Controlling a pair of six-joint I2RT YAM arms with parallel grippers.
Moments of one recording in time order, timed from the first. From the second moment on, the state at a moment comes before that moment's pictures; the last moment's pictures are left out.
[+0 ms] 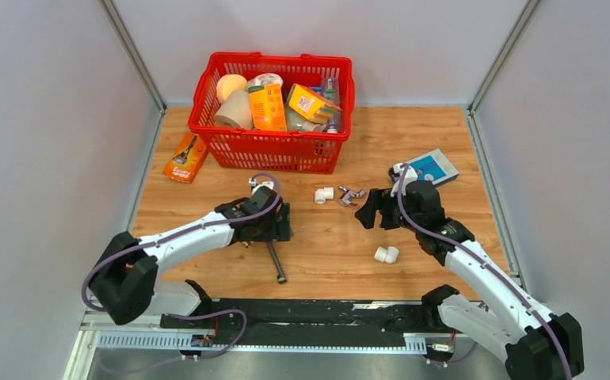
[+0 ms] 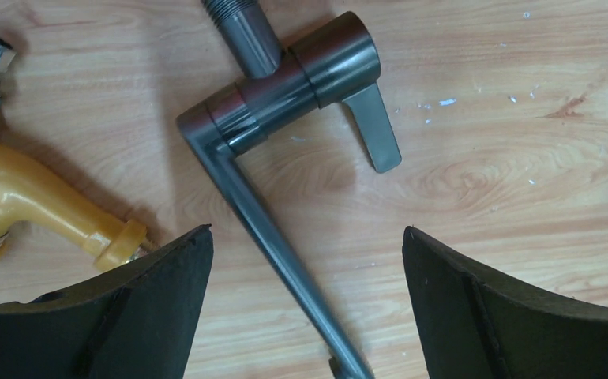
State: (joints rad) left arm -0.73 1.30 0.72 -0.47 -0.17 -0.69; right arm 0.44 0.89 0.61 -0.29 -0.17 0.38
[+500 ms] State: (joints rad) left arm -0.76 1.50 0.78 -0.48 -0.24 -0.70; right arm 0.45 0.90 0.59 -0.27 -0.17 0.39
